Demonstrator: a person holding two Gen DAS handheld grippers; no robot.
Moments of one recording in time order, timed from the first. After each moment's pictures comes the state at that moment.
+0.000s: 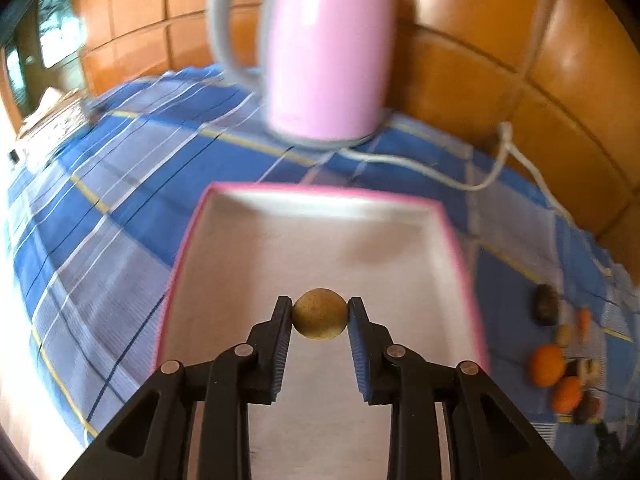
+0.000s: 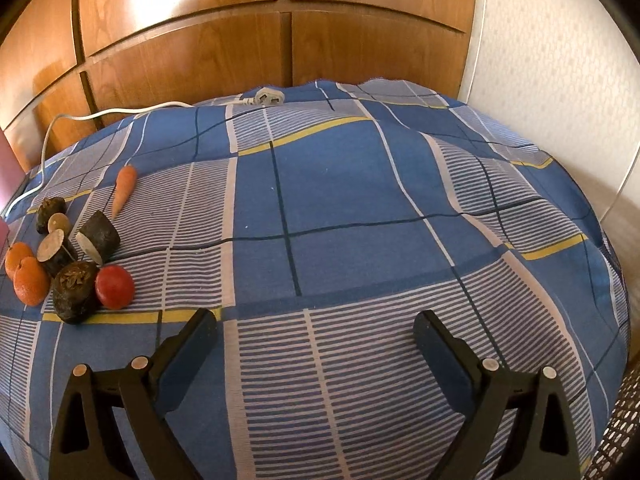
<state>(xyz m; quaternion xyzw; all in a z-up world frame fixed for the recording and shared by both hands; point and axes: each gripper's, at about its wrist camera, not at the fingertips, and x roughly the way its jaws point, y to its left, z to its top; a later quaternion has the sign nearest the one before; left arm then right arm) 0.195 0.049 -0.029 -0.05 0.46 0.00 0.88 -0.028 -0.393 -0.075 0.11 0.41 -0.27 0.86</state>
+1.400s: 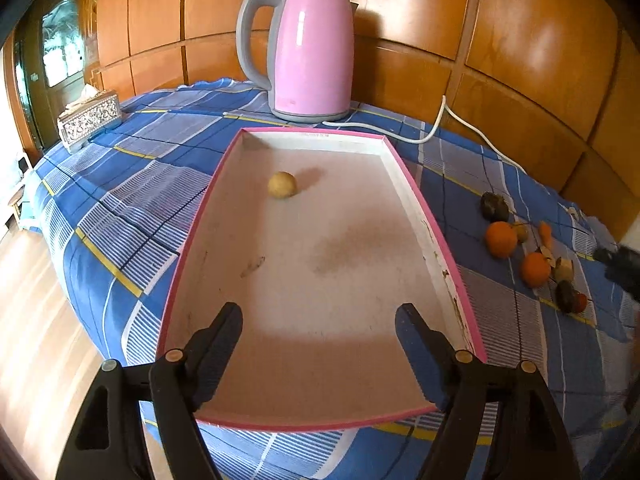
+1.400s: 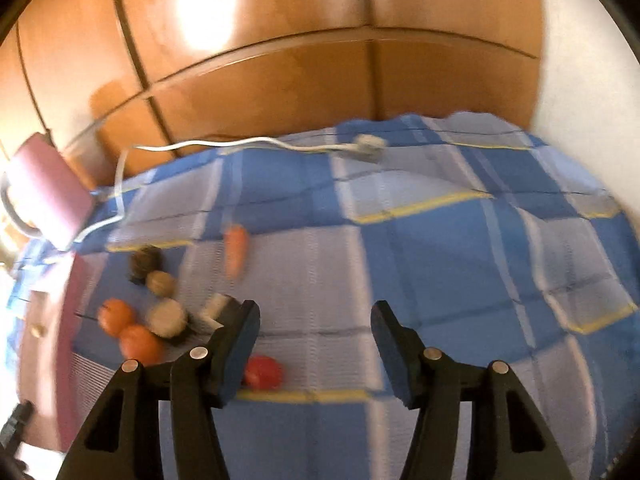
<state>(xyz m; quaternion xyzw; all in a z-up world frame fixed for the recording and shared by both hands) 0.036 0.042 -0.026 -0.04 0.42 -0.03 0.91 0.041 -0.366 -0.015 0.16 0.40 -0.14 0.89</state>
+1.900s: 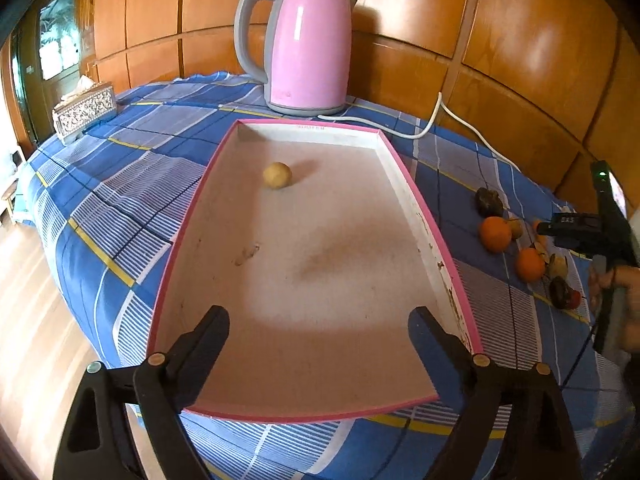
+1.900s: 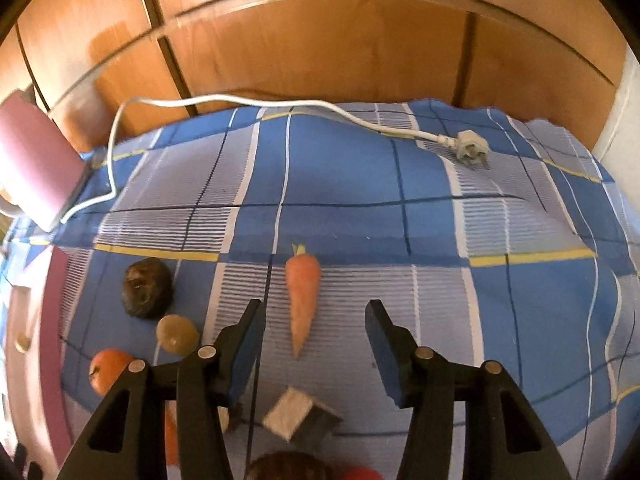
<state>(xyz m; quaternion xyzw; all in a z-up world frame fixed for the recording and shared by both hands) 0.034 0.043 -0.031 -0.05 0.42 -0.04 0.90 0.146 -0.331 -0.045 0.11 0.47 -0.12 0.87</state>
